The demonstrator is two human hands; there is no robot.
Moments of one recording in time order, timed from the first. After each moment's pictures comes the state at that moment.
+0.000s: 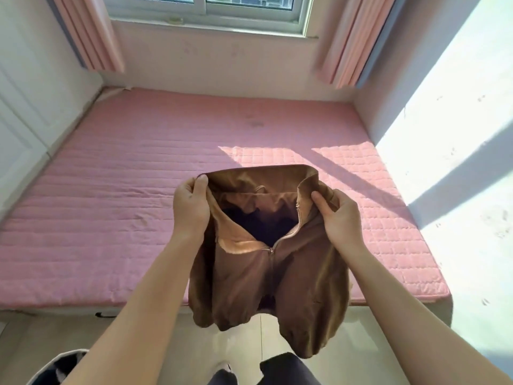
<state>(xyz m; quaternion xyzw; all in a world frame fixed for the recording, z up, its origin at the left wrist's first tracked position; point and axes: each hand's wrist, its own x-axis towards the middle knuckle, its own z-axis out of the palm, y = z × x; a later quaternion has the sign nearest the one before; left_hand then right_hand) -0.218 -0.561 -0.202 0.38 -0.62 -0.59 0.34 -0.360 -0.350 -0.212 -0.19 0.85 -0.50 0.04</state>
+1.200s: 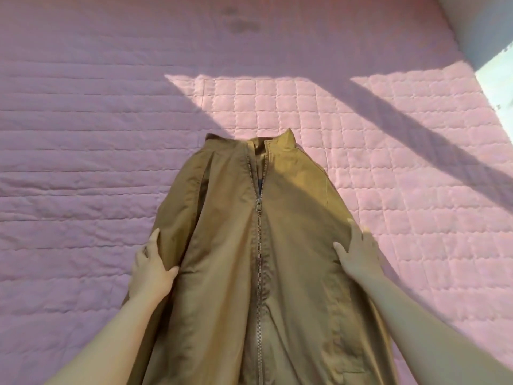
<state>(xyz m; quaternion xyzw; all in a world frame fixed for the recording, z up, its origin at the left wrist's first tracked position) -0.439 -0.733 -0.734 0.53 -0.79 -0.27 -0.13 -0.703 -0.419 -0.720 -0.08 0.96 -0.09 0.24</state>
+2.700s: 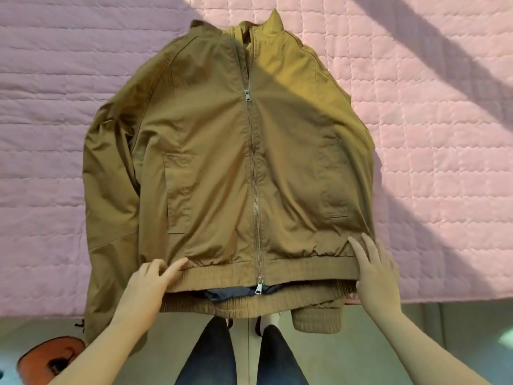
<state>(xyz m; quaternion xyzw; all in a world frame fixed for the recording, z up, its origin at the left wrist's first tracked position) -0.247 -0.599 -0.721 0.22 -0.92 -0.13 -0.30 -0.524 -0.240 -0.704 -0.21 0.94 0.06 0.25</state>
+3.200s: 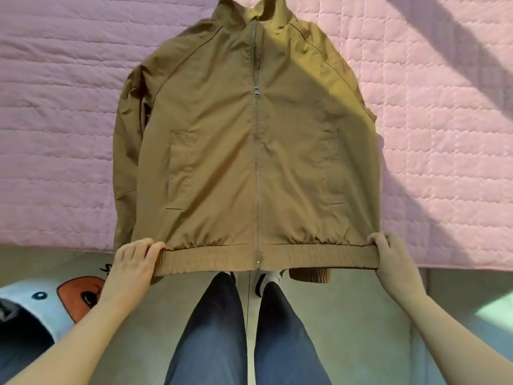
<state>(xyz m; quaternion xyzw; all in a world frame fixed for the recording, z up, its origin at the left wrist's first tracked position) -0.170 -0.576 -0.645 0.24 -0.96 -0.06 -0.16 -0.516 -0.190 -0.636 -0.26 0.94 -0.03 0.23</state>
